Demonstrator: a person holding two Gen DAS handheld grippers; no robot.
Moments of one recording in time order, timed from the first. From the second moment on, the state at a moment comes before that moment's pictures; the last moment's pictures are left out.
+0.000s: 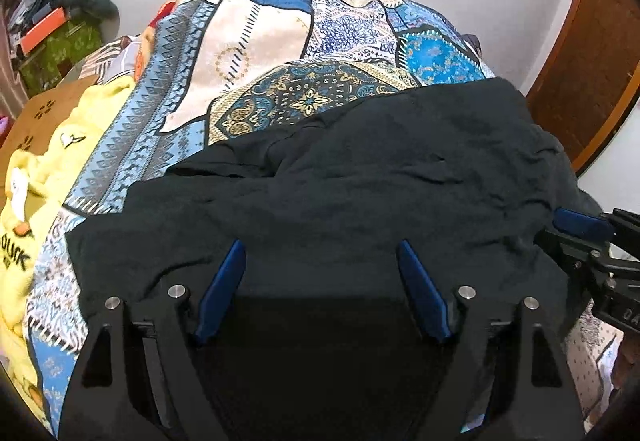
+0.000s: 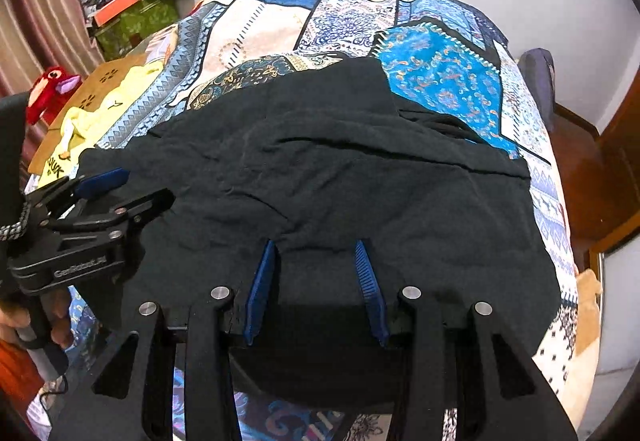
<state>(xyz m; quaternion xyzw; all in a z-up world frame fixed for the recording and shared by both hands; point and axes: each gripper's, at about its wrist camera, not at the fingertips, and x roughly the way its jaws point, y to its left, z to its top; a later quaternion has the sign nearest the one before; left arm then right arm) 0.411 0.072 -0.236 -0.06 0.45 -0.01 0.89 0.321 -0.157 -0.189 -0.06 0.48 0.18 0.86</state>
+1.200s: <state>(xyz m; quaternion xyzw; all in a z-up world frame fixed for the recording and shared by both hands) 0.284 0.216 -0.321 -0.54 0.42 -0.03 0.73 0.293 -0.129 -0.191 -0.07 0.48 0.22 0.85</state>
